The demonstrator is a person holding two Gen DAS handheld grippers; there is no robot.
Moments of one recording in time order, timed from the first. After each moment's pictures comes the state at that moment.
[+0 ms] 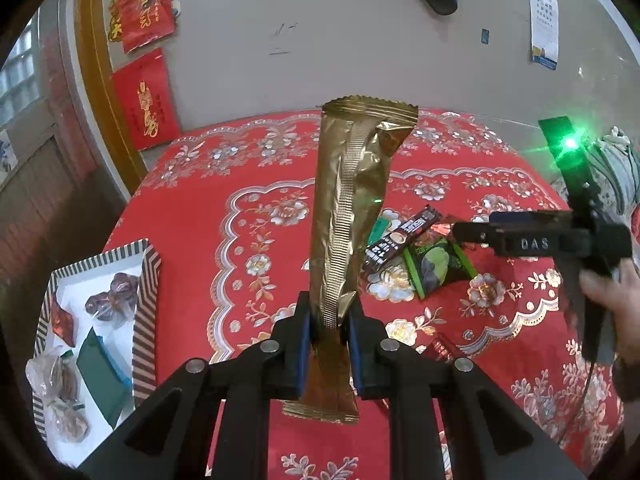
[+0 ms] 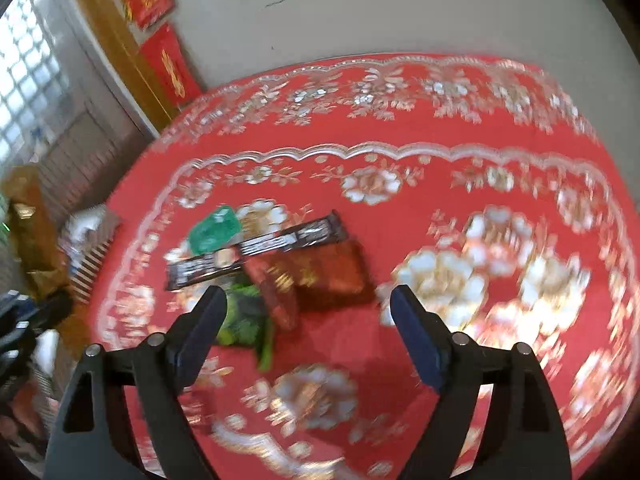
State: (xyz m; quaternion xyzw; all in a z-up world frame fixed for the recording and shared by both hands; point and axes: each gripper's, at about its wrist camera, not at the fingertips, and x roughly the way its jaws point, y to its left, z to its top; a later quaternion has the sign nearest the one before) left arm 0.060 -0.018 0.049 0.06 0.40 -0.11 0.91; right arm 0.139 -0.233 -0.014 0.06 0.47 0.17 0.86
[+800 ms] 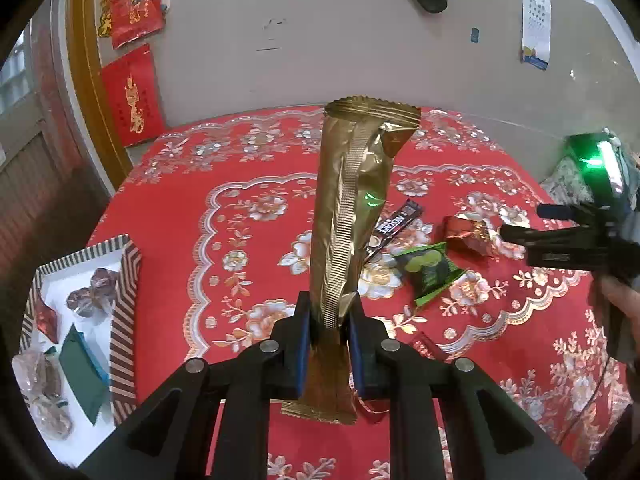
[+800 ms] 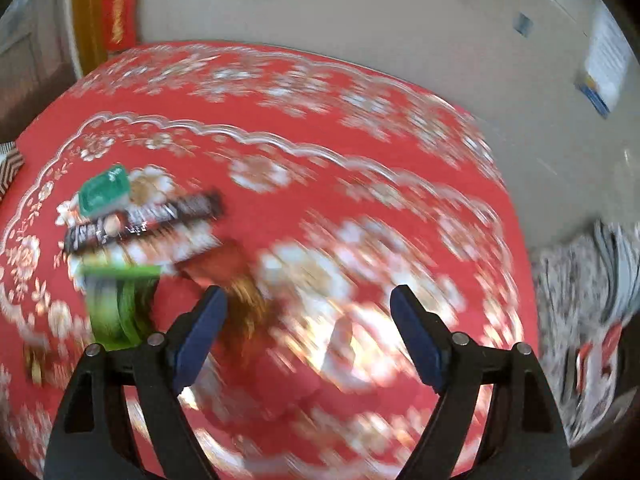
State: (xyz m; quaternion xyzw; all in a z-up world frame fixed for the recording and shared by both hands) left arm 0.057 -0.031 0.043 0.05 0.41 -0.14 0.90; right arm 0.112 -0.272 0.000 -0.07 0.48 0.02 0.88
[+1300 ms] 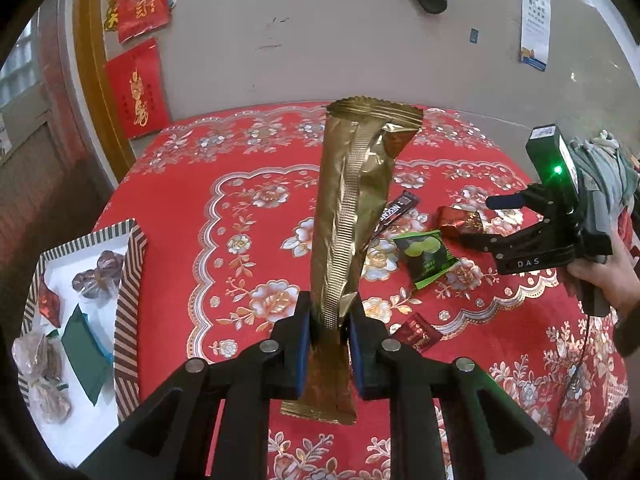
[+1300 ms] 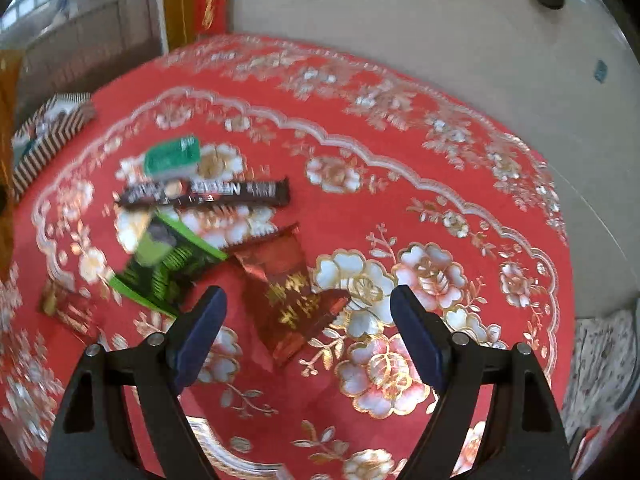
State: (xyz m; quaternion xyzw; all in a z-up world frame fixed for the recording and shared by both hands) left arm 0.042 -0.023 0.045 0.04 0.41 -0.14 0.90; right arm 0.129 -0.248 -0.022 -0.15 0.46 0.20 0.85
